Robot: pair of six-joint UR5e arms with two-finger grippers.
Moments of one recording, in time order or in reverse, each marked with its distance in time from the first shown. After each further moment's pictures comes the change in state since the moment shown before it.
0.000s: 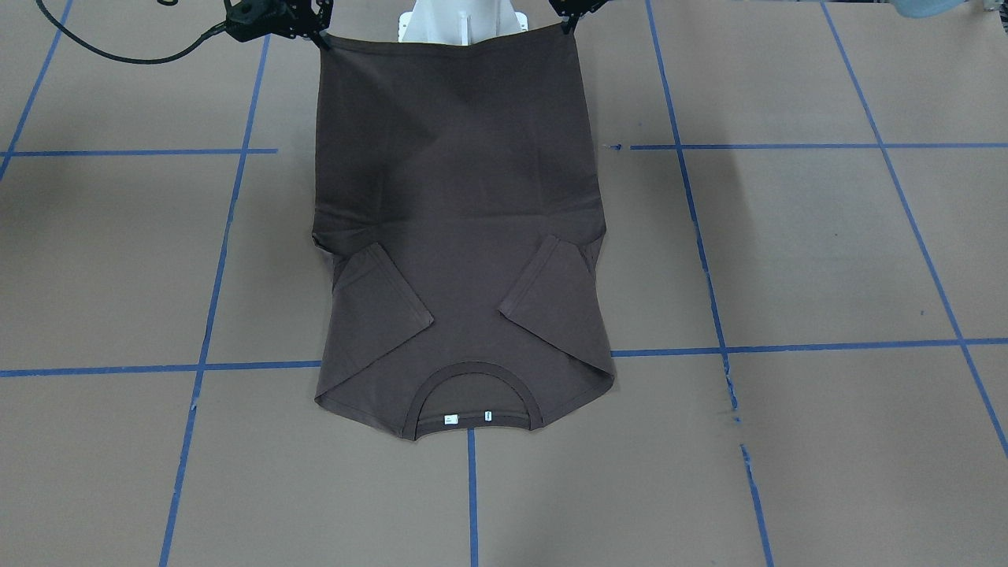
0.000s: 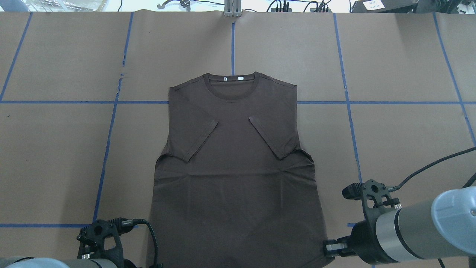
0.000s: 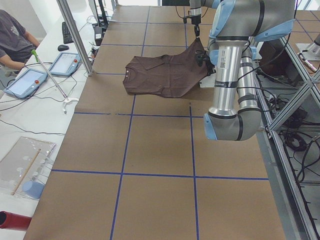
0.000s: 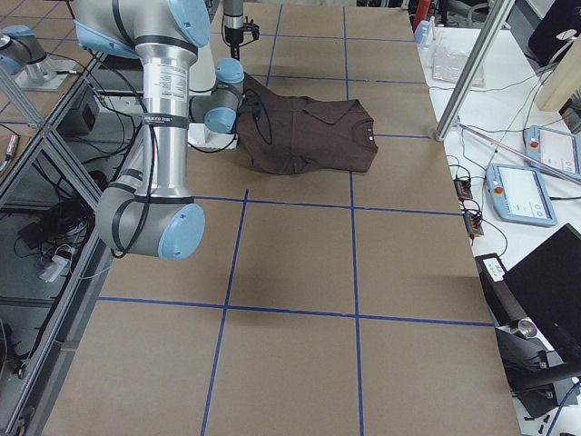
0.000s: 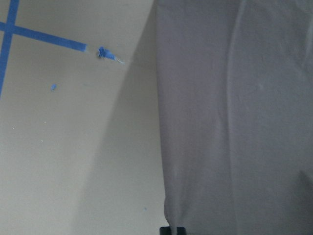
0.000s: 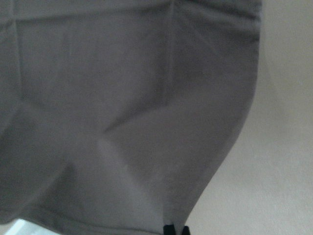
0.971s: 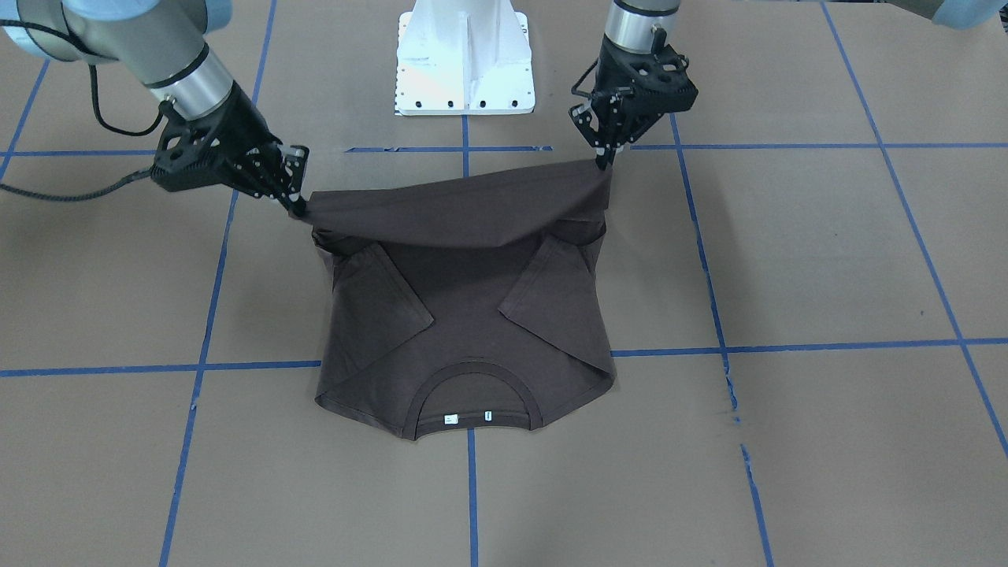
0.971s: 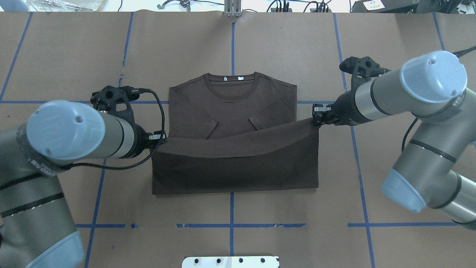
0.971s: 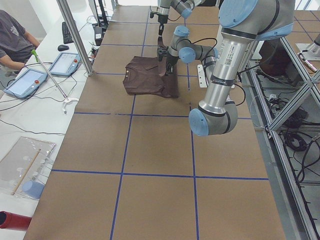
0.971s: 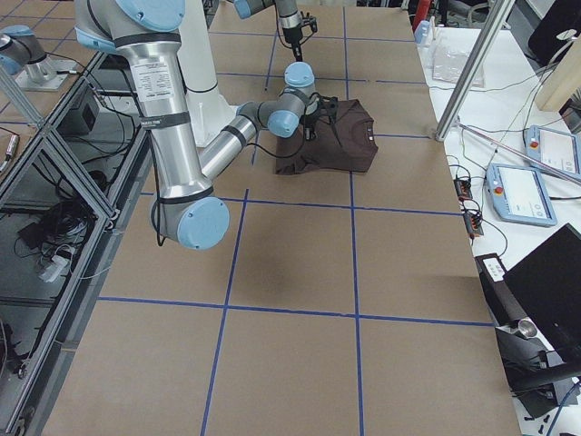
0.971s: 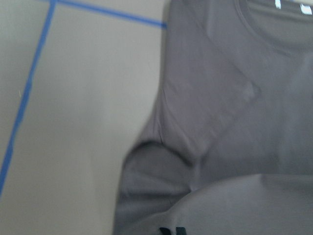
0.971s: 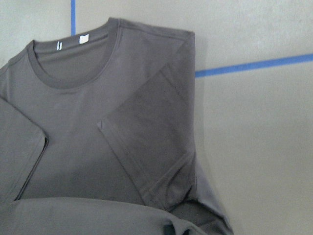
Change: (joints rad) left arm -0.501 -0.177 0.319 -0.065 -0.060 0.415; right arm 0.476 0.335 -0.420 0.005 0.094 -0.171
